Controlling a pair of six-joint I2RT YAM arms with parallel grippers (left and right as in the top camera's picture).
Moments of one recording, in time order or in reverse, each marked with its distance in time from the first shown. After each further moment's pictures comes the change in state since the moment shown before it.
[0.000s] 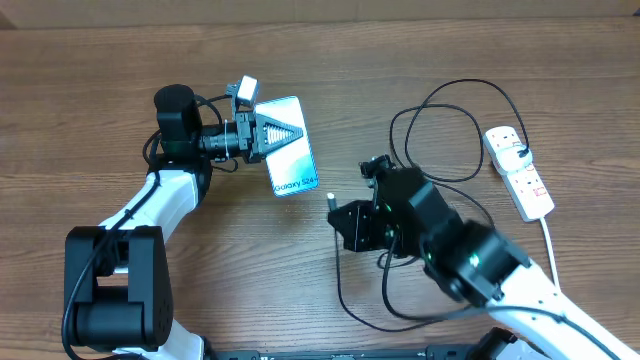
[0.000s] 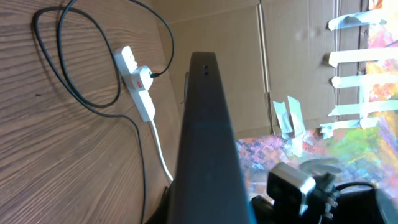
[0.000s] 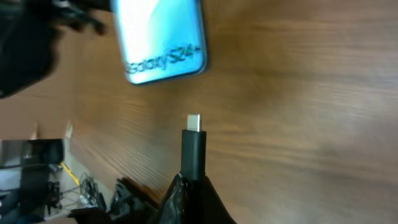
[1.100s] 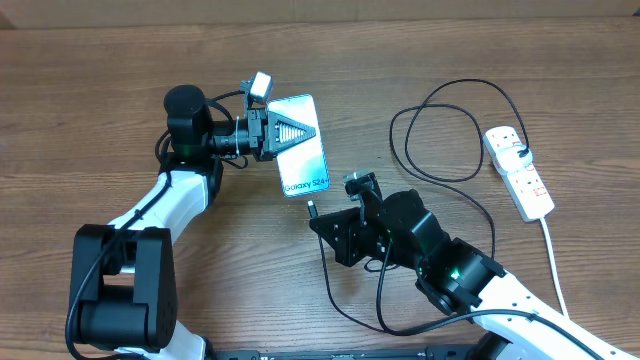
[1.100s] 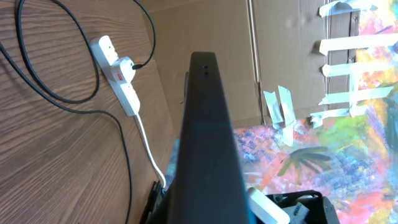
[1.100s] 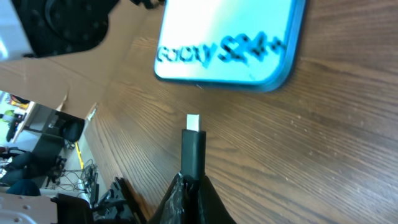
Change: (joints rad) left arm -0.062 0.001 -0.005 0.180 0.003 -0.166; right arm 0.023 0.002 -0.262 0.465 -0.073 -0.152
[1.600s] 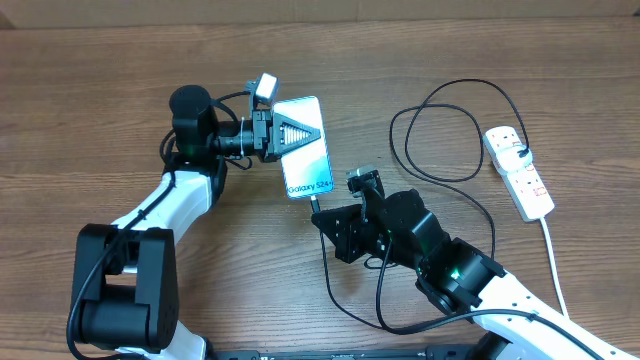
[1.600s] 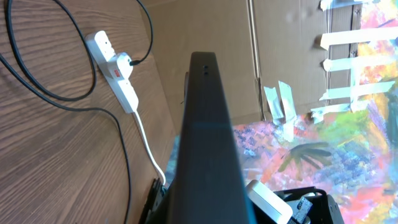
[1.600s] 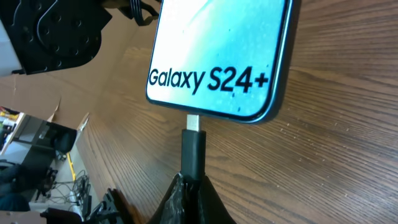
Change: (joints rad) left arm -0.019 0.000 0.000 0.000 0.000 0.004; right arm 0.000 0.000 0.000 0.000 0.049 0.010
